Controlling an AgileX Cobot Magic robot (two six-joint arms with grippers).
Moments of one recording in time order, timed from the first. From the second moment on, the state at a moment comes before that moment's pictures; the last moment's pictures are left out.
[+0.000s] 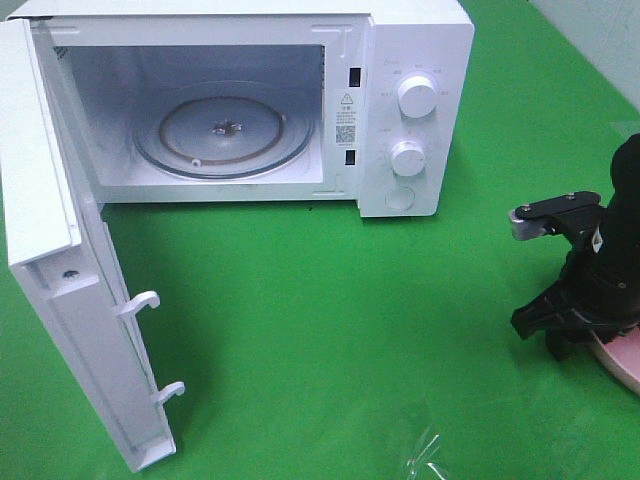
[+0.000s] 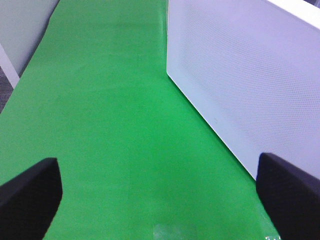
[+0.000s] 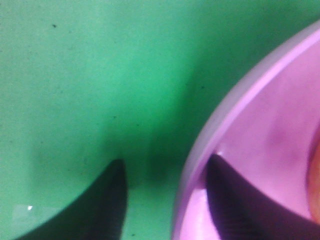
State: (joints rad) left arm 0.05 0.00 -0.50 -0.07 1.06 0.07; right arm 0.18 1.80 -0.76 -0.26 0.48 0.17
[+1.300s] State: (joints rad) left arm 0.05 0.00 -0.50 -0.07 1.06 0.07; right arm 0.23 1.78 -0.76 -0.55 0.58 0.55
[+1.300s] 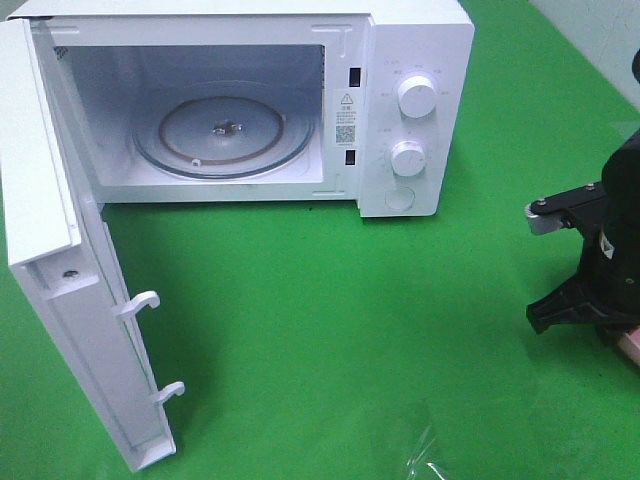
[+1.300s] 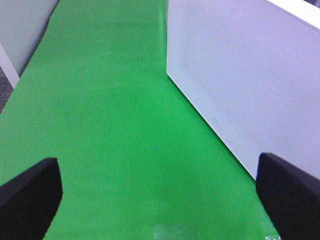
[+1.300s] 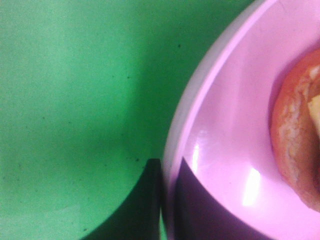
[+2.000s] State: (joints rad) left arm 0.05 0.00 -0.50 -0.07 1.06 0.07; right arm 0.43 1.78 -0.76 -0.67 0.74 0.68
